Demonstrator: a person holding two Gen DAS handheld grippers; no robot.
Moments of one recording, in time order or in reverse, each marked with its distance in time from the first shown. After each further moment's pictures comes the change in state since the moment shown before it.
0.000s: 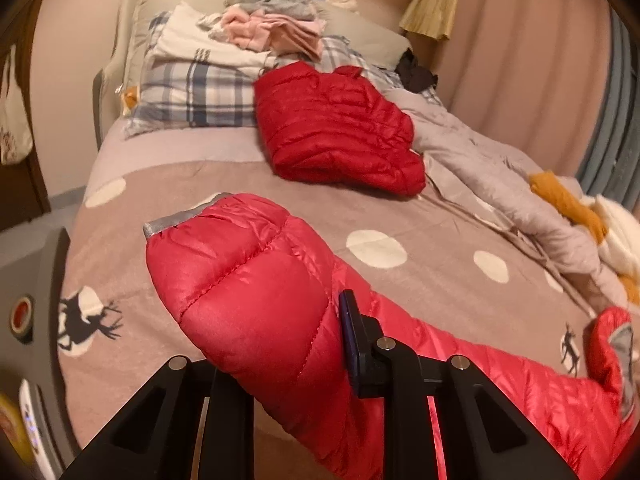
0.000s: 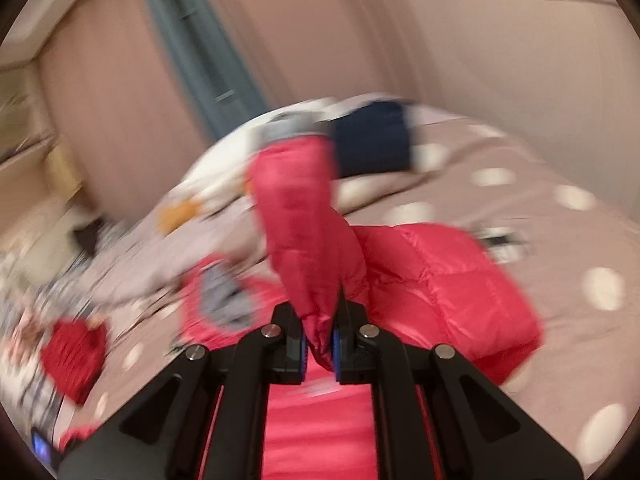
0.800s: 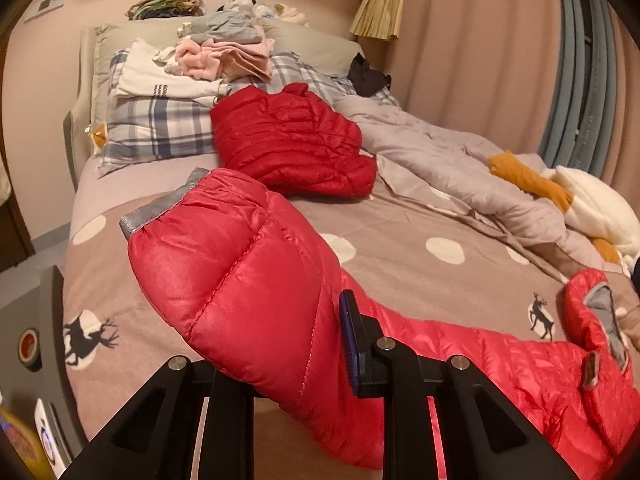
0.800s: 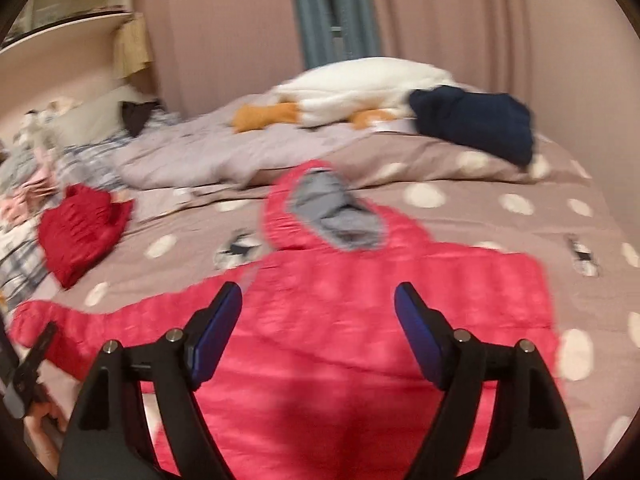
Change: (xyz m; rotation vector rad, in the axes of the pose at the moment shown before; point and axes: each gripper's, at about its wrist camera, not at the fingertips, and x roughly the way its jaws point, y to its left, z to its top) left arm -0.033 -0.029 -0.008 0.121 -0.039 -0.080; right arm 0.027 0.103 -0.077 -0.304 0.126 -0.086
